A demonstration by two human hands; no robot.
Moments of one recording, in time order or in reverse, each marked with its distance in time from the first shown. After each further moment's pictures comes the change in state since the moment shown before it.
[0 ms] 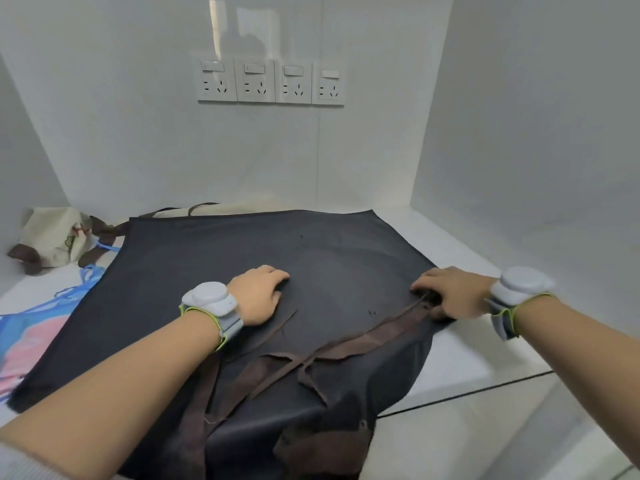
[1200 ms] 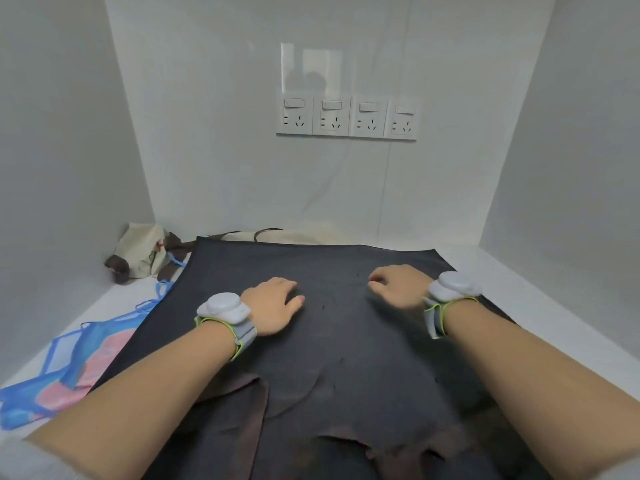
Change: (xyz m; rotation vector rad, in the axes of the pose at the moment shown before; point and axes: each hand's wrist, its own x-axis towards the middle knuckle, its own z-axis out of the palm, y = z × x) left_hand -0.017 -0.064 -0.030 -0.076 0.033 -0.250; right_hand 0.115 -0.151 -0.060 0.171 0.265 -0.168
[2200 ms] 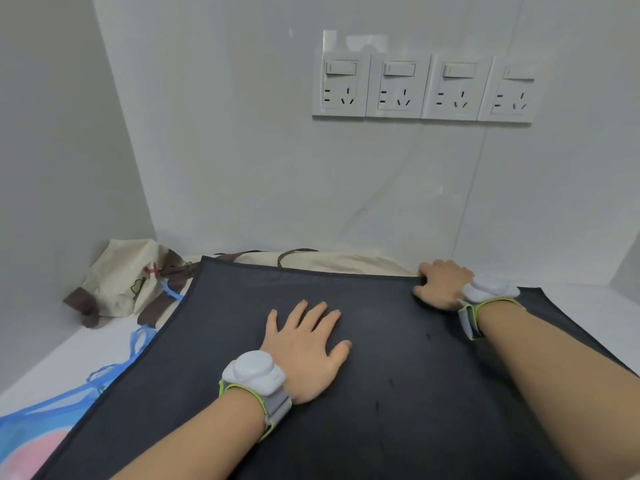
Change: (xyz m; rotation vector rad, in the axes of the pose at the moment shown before) left_hand 0.116 -0.038 0.052 0.072 0.053 -0.074; right_hand 0.239 0.053 0.037 -0.156 0.051 0.148
